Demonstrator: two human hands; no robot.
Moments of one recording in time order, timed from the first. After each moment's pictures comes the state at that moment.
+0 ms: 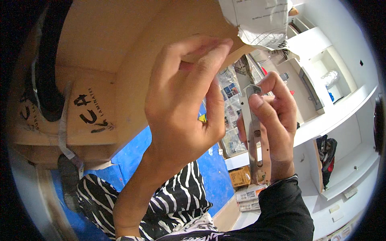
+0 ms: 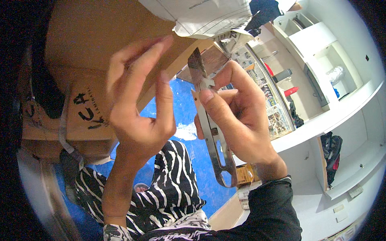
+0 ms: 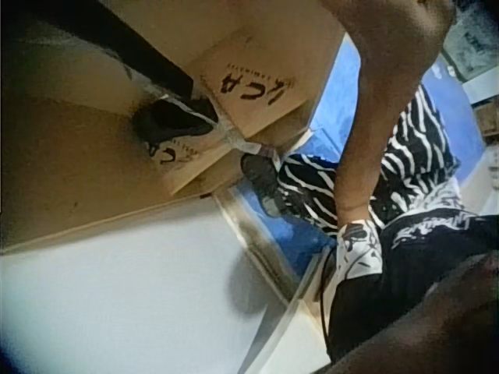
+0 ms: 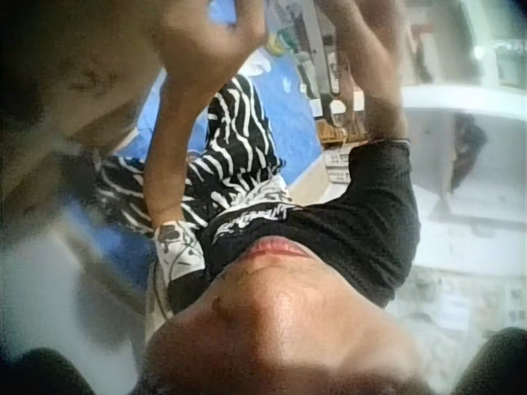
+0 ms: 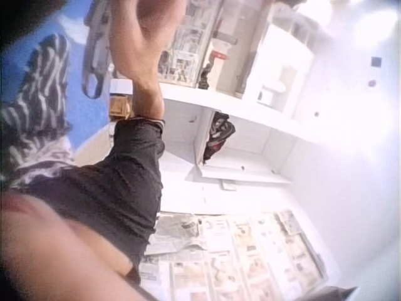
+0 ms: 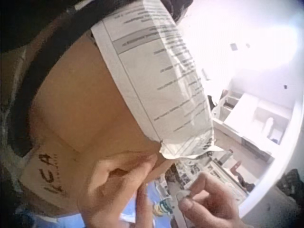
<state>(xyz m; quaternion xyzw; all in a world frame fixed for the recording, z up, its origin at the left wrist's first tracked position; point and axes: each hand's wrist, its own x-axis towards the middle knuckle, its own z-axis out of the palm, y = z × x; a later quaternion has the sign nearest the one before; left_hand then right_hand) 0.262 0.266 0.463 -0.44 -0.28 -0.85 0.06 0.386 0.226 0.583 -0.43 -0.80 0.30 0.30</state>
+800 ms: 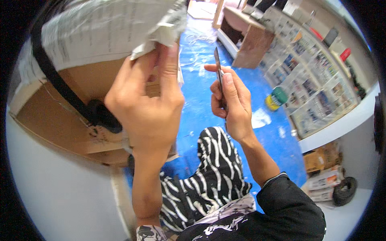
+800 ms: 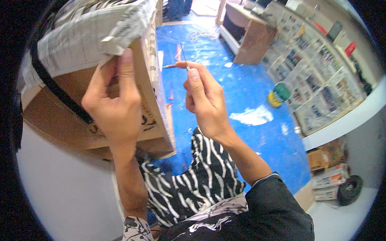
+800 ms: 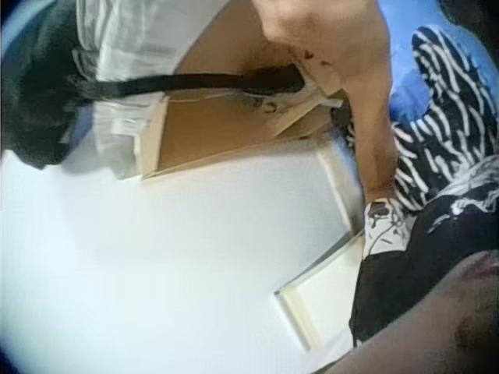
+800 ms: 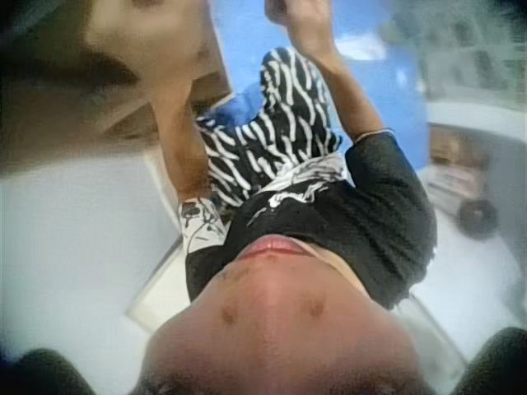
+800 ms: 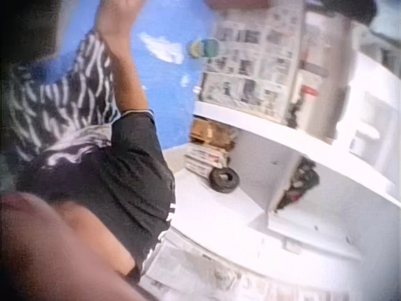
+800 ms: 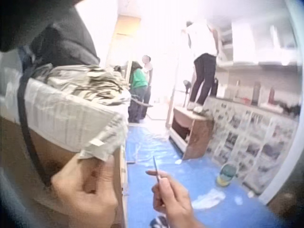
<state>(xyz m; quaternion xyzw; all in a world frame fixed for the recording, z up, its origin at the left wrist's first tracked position) 0.321 0.236 0.495 -0.52 -0.45 -0.72 0.14 0.473 0.263 0.465 -0.28 -0.64 0.50 0.52</state>
